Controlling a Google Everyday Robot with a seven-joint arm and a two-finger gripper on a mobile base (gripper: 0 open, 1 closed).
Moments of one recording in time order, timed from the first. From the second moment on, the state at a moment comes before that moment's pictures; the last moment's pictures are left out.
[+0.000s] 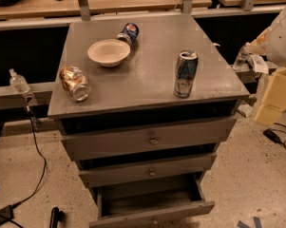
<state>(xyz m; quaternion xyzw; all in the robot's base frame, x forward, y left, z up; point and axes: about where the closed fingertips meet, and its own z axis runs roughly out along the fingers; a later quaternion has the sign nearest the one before) 0.438 -0.217 0.977 -0.60 0.78 -0.03 0.16</state>
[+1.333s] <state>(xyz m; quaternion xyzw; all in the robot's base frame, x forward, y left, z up) 0.547 -0.134 0.981 -0.63 0.75 0.01 0.20</state>
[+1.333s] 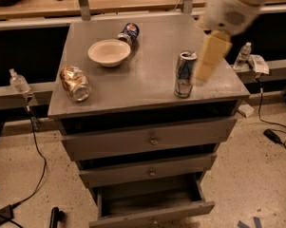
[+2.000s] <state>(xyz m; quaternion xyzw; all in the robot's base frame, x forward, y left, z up) 0.662 -0.018 0.976 -0.65 0.73 -0.01 0.18</state>
